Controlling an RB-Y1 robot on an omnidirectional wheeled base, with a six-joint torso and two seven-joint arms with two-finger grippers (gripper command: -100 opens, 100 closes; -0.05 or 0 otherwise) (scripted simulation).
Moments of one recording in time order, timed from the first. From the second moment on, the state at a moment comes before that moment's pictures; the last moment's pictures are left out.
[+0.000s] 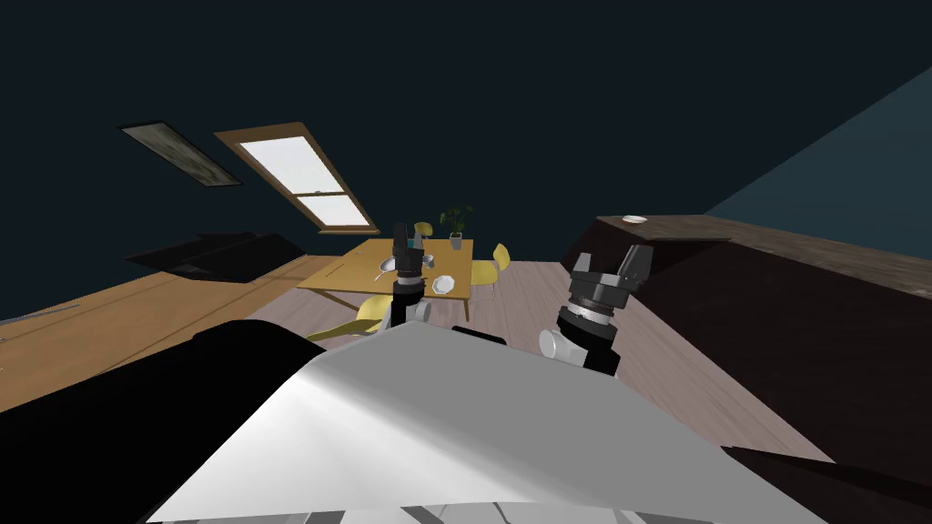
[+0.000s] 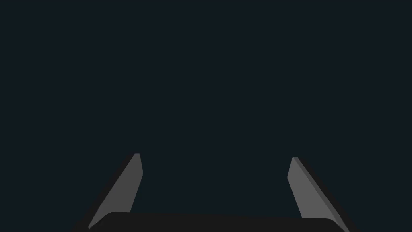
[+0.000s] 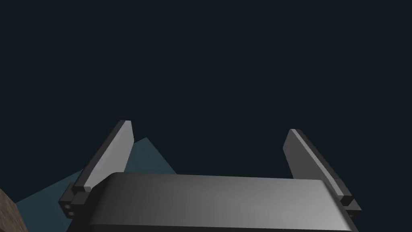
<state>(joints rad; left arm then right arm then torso) 0.49 -0.04 -0.01 -2.29 -0.12 -0.62 -0.10 0.46 0.04 0.07 -2.21 -0.04 -0.61 0.11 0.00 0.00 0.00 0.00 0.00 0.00</state>
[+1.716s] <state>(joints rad) 0.42 0.31 0.03 -1.94 -0.06 -0.48 -0.08 0.46 0.04 0.07 -2.21 -0.04 -0.61 0.11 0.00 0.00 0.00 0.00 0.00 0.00</state>
